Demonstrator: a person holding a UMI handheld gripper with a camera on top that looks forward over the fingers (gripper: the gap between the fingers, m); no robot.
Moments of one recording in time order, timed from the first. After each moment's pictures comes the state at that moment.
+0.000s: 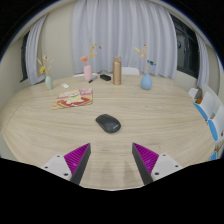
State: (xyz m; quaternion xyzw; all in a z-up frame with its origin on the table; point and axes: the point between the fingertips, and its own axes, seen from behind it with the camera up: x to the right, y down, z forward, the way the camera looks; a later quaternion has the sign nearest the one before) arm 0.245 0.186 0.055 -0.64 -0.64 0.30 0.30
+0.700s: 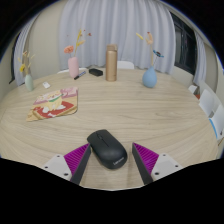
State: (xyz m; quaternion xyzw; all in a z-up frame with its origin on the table) arm 0.098 0.191 -0.011 -0.67 -0.62 0.25 0.31
